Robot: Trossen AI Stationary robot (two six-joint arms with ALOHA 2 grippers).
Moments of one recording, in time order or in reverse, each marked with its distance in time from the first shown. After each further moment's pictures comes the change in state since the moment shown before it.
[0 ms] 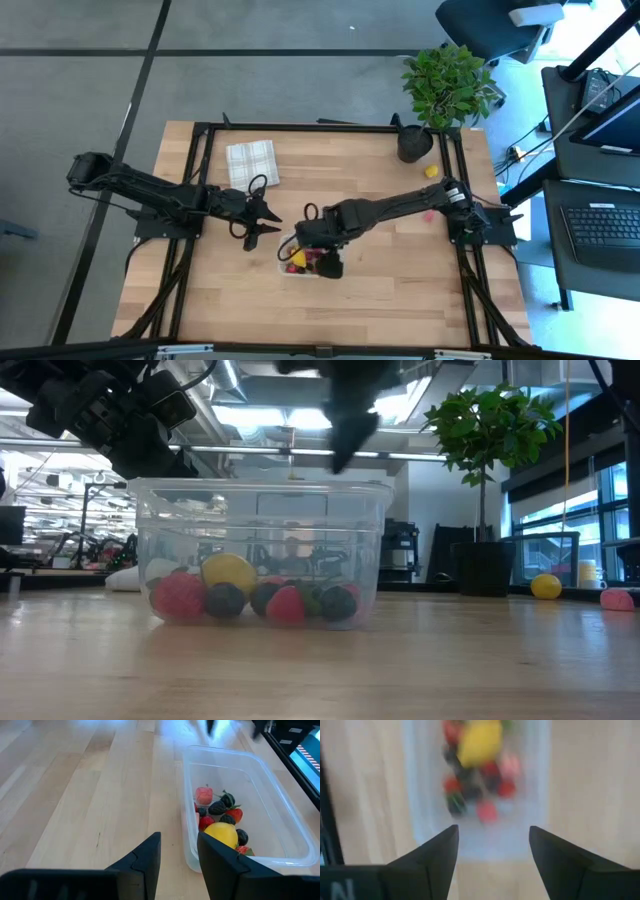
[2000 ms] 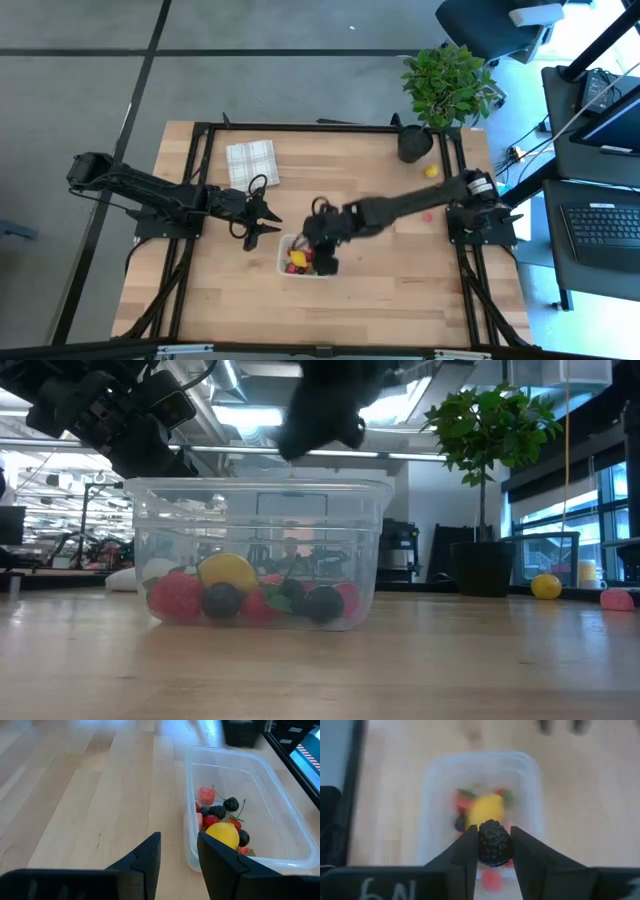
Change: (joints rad) left arm 0.000 0.000 0.000 0.000 0.000 0.005; right arm -0.020 -0.208 -0.413 0.561 0.054 0.020
